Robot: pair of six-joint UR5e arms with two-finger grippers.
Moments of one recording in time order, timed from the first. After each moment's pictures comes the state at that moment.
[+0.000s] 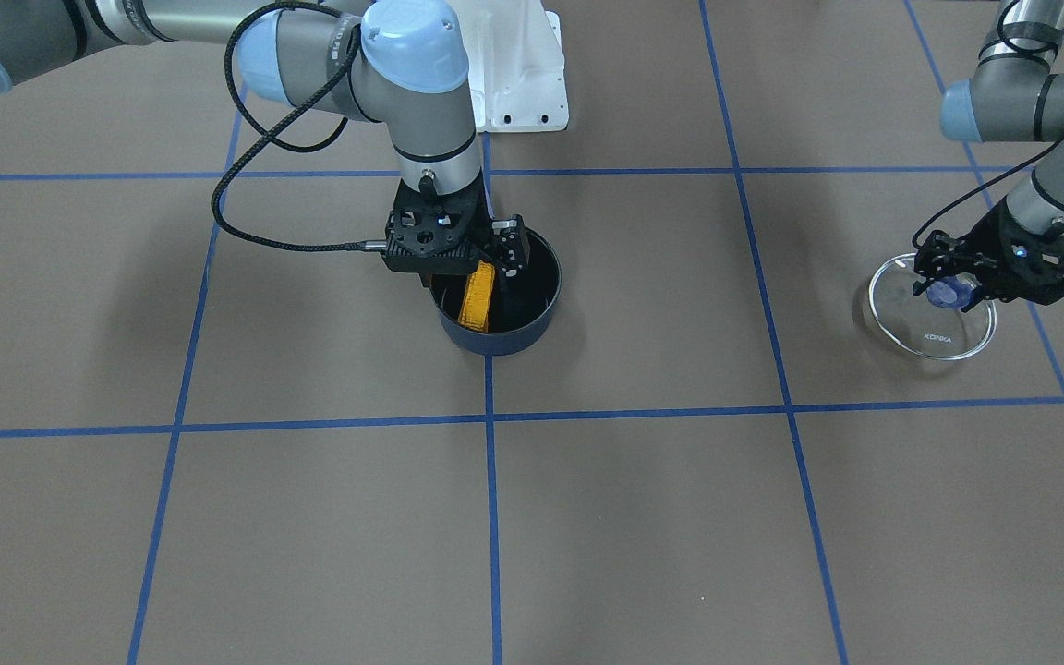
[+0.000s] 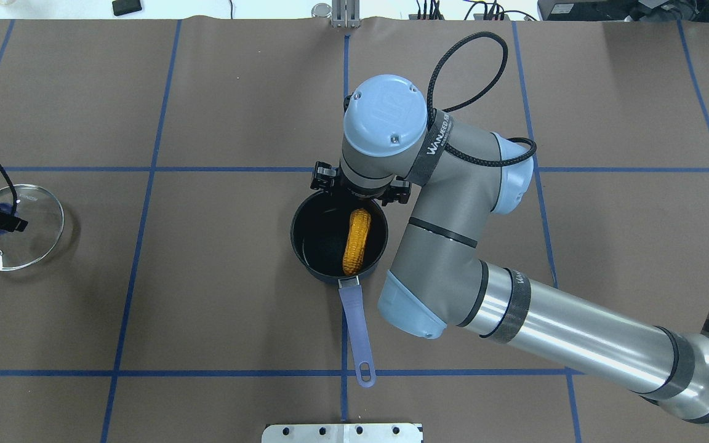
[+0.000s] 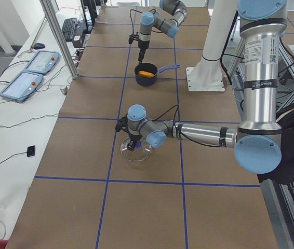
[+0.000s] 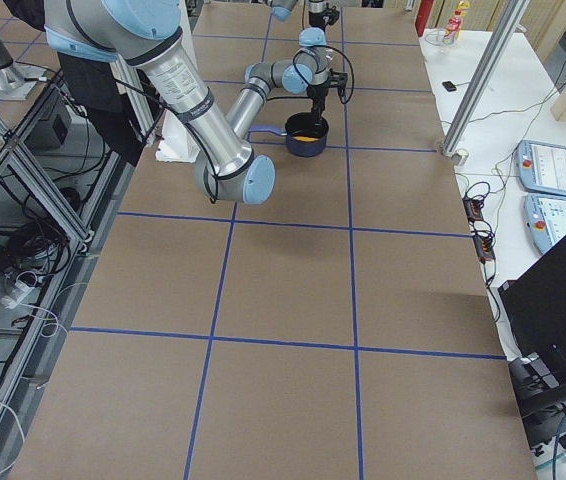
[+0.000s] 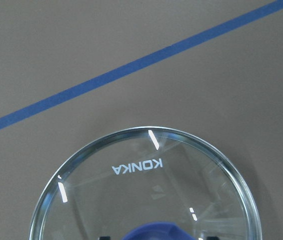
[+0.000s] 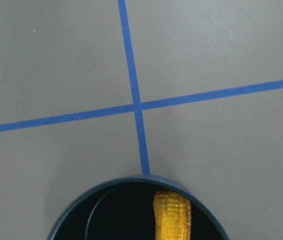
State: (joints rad) left arm -1.02 -1.52 -1.62 -2.19 -2.19 -0.38; right arm 0.57 -0.75 1.64 -1.62 1.83 1.34
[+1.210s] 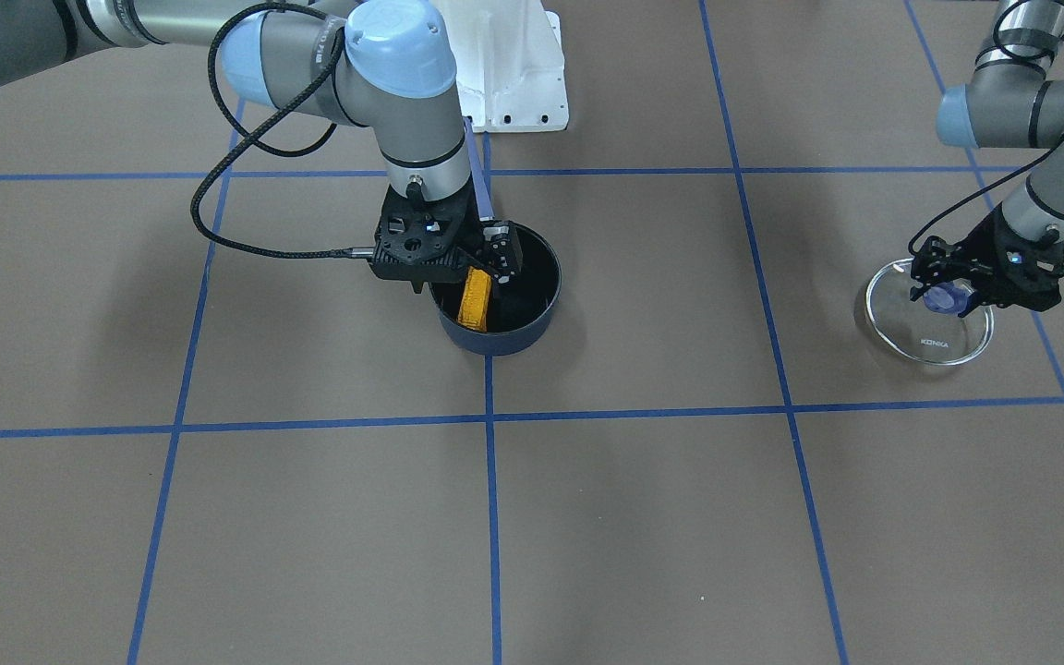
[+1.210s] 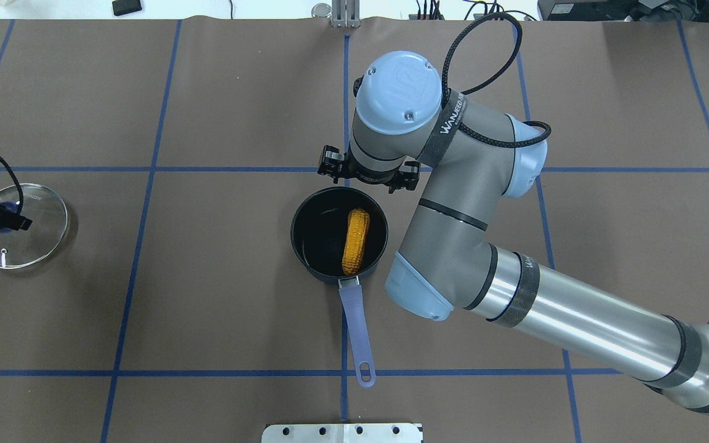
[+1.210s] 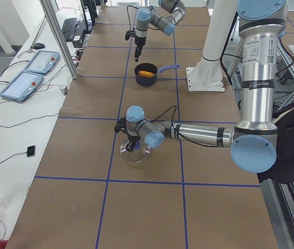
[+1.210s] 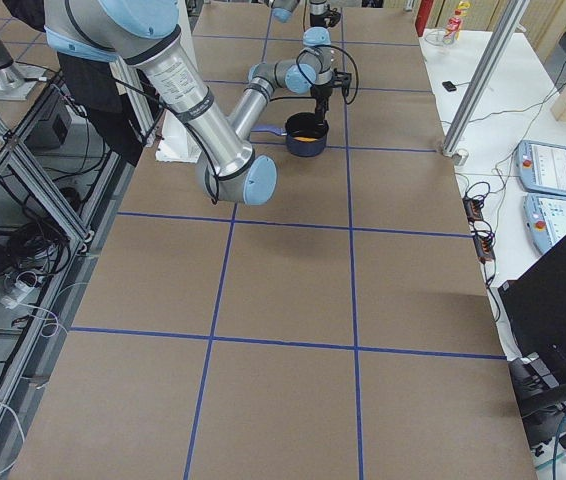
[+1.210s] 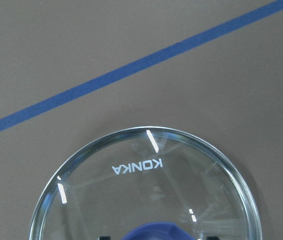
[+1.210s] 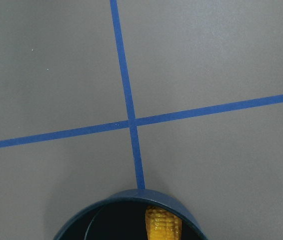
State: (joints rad) left arm -1.02 -1.53 -1.60 -2.20 -2.18 -0.38; right arm 0.59 -0.76 1.64 -1.62 1.85 1.33
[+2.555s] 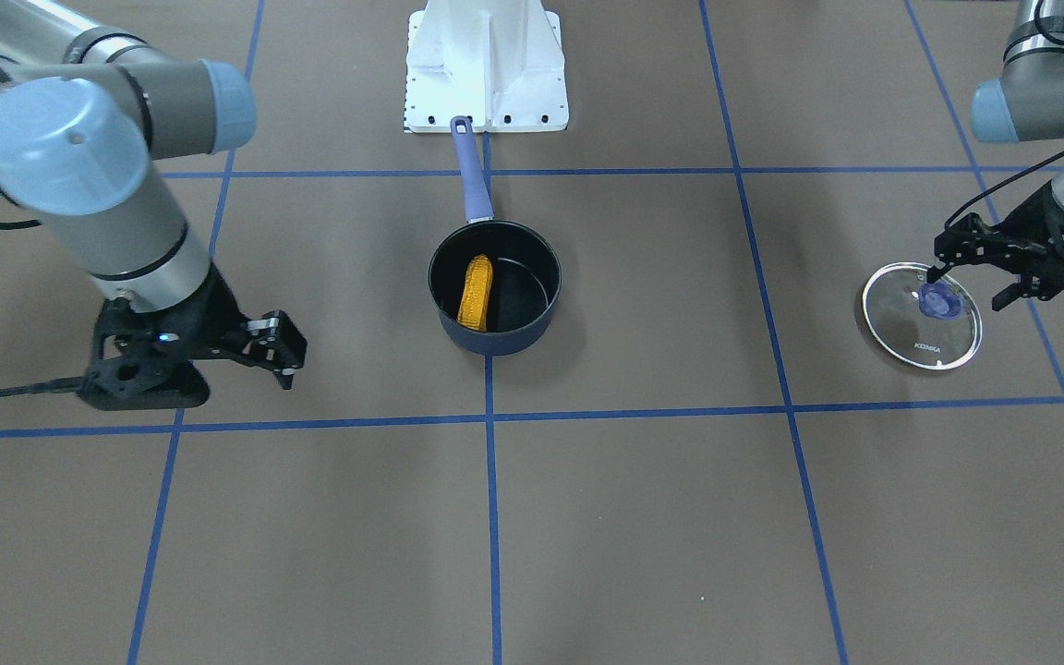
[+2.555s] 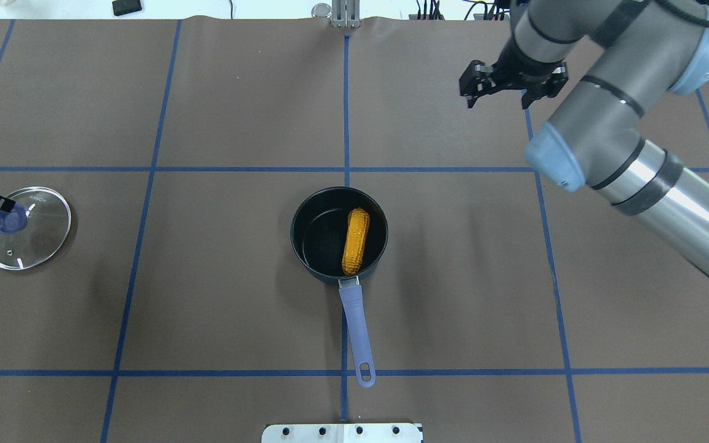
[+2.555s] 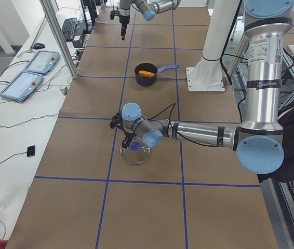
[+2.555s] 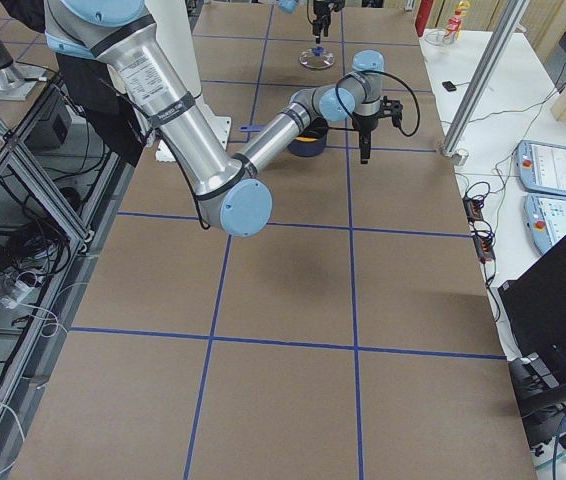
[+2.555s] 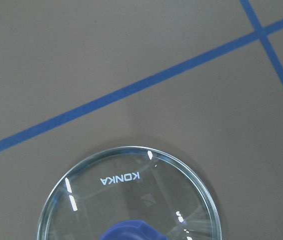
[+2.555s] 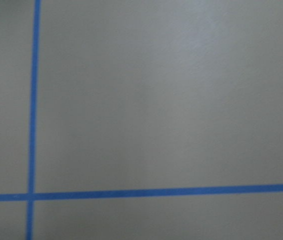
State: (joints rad) left arm -1.16 -1.54 -1.63 -2.19 -2.34 -0.30; right arm 0.98 -0.96 1.64 -1.61 2.10 0.82
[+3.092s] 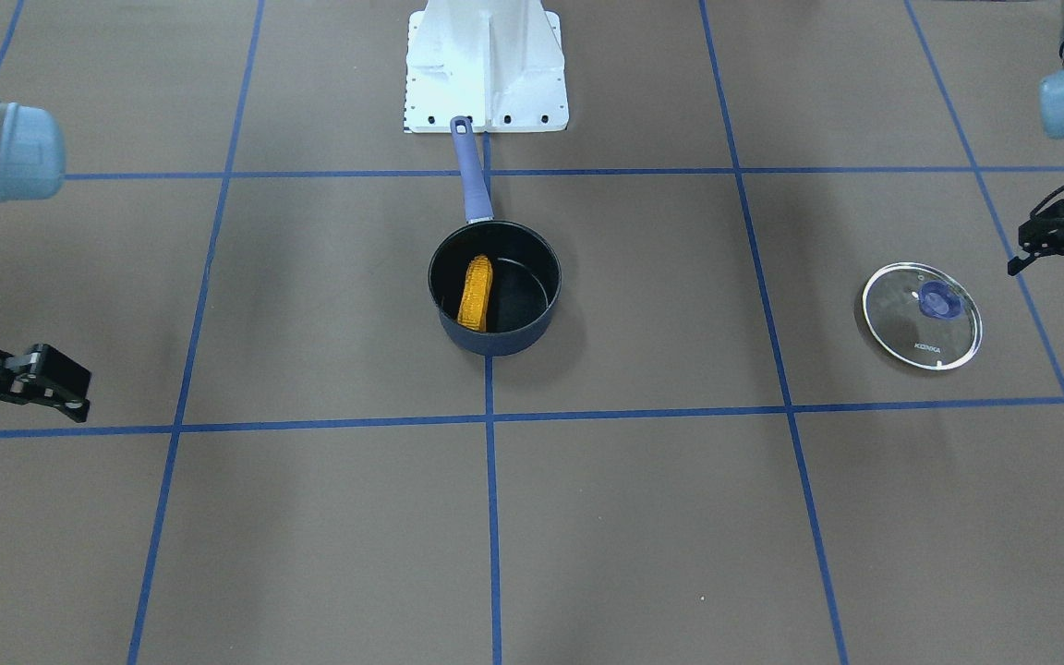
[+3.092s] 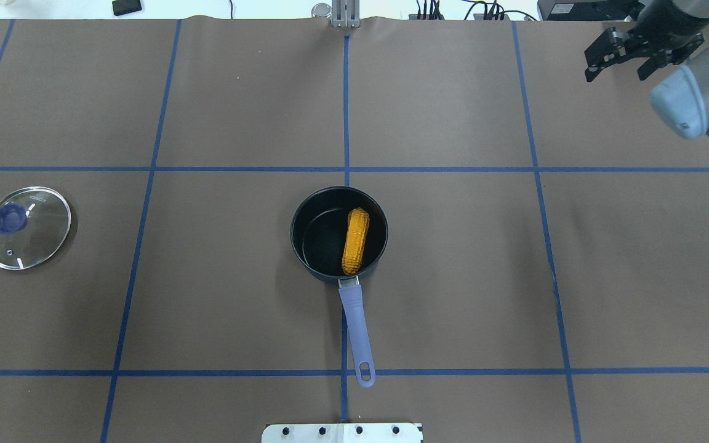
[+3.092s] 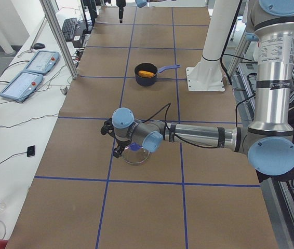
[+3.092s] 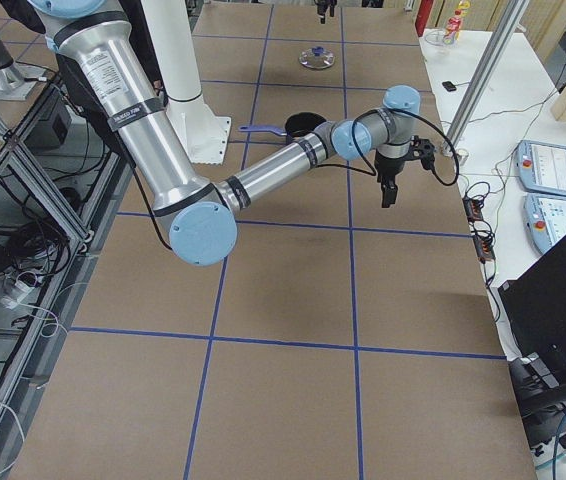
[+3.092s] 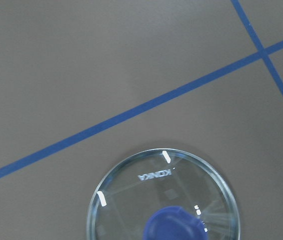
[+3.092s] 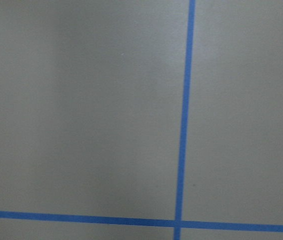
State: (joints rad) left arm -1.36 -1.55 -1.63 -1.95 -2.41 0.06; right arm 1.22 -1.12 1.60 -1.61 2.27 0.48
